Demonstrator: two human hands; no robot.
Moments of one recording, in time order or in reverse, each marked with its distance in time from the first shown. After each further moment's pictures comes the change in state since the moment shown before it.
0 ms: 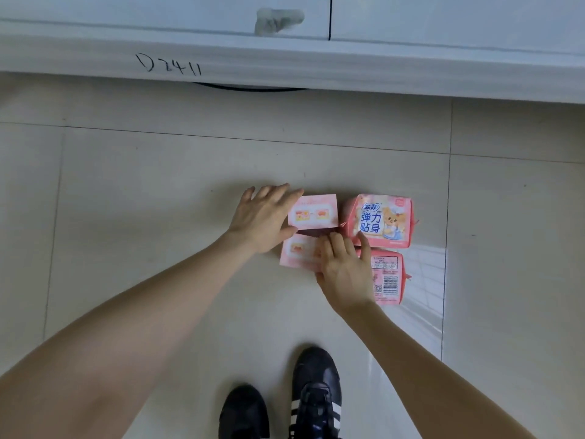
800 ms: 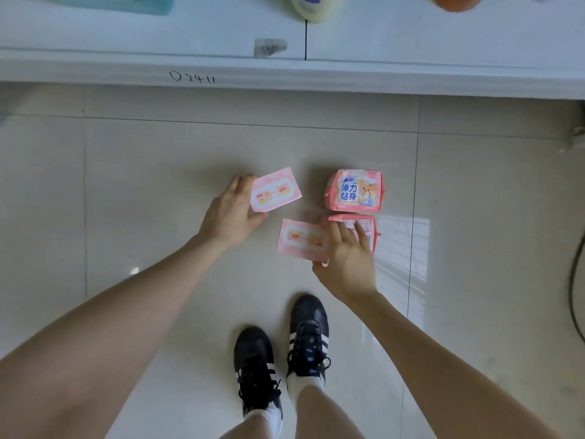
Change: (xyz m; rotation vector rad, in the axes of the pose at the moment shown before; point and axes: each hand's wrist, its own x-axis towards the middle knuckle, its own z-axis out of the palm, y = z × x) left_hand -0.095 0.008 -0.072 -0.441 0.096 -0.220; right_hand -0.078 0.000 -0.088 0.385 -0.006 0.105
